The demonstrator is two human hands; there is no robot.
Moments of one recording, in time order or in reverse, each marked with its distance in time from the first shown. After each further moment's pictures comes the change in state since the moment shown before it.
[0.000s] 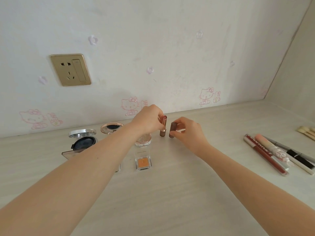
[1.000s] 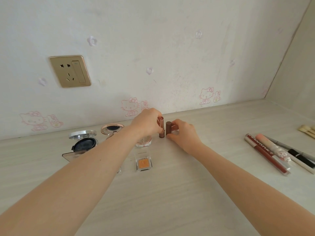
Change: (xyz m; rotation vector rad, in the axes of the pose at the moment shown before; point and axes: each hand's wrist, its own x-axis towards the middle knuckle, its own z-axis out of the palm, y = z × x) left_hand 0.004 -0.009 0.007 0.104 -0.006 0.020; right_hand 0.013 0.009 0.019 -0.203 -0.019 -0.019
